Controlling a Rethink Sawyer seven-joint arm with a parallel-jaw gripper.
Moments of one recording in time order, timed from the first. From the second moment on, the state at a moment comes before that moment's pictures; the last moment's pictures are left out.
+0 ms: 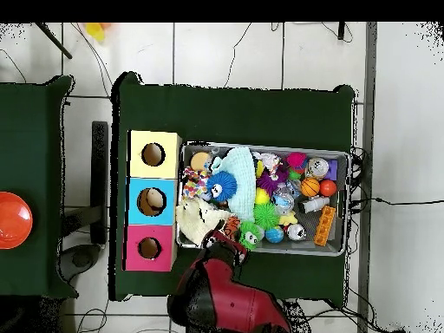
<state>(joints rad) -0.02 -0.74 -0.30 2.16 -0.07 -0.28 2.11</state>
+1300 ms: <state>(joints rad) -0.02 -0.63 -0.30 2.12 -0.07 -0.35 2.11</state>
